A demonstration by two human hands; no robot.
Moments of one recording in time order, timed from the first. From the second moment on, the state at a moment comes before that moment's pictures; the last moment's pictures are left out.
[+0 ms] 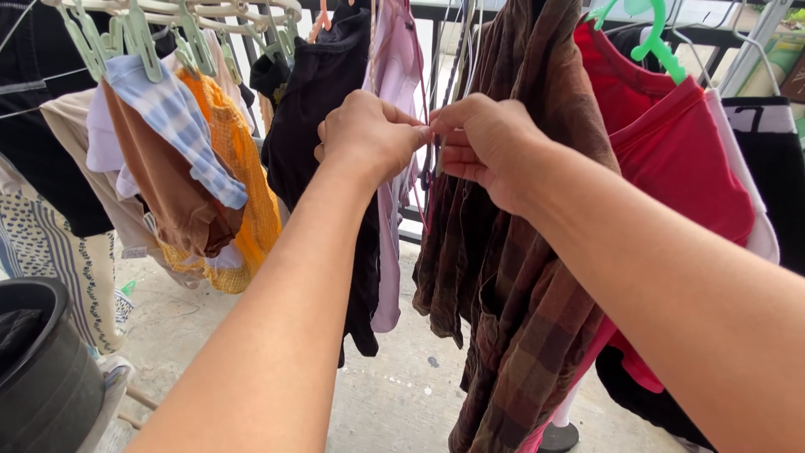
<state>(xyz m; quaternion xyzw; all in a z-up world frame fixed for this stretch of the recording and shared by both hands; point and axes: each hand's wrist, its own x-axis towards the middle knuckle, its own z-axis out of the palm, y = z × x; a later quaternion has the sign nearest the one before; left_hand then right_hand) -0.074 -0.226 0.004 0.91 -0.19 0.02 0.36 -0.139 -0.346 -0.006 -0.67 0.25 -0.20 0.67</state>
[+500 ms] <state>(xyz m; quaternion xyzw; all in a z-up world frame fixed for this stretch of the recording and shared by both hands) -0.054 -0.235 -0.004 0.91 -0.18 0.02 0.38 -0.136 -0.366 -0.016 -0.69 0.18 -0.13 0.69</state>
